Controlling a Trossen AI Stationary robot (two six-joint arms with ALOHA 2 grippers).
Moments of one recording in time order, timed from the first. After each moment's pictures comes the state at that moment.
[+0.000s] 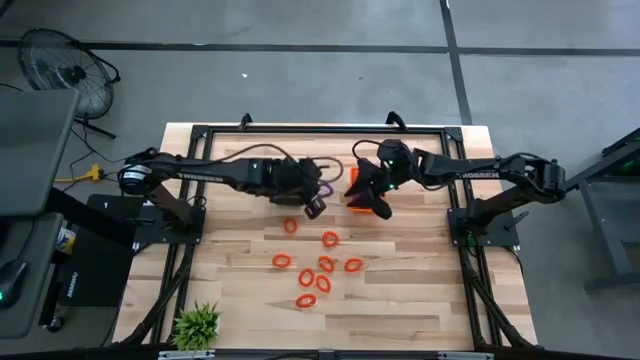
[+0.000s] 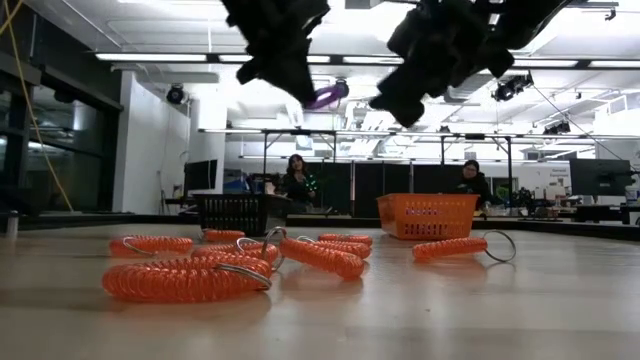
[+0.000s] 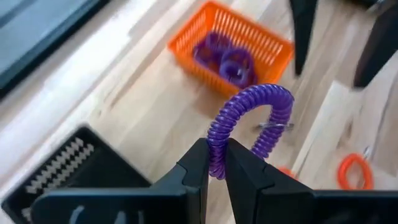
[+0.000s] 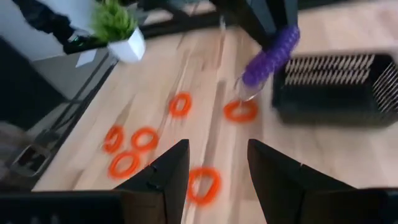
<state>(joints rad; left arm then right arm) 0.03 1.59 1.37 -0.62 -0.31 -0.45 -0.31 1.37 0.80 0.05 -0.57 0.00</state>
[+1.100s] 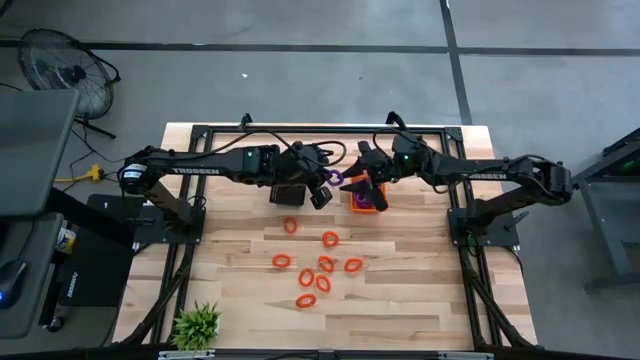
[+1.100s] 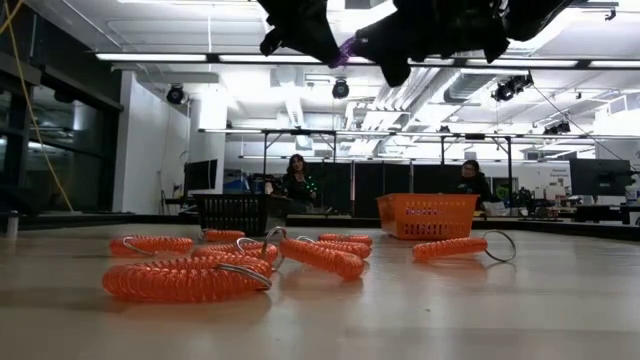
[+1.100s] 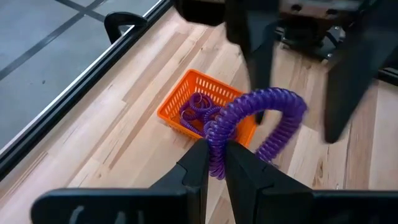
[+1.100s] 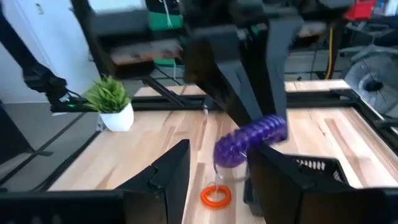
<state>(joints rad) 0.05 1.59 1.51 -0.58 -0.30 -0.32 -0.30 1.31 0.80 0.34 -0.50 0.03</state>
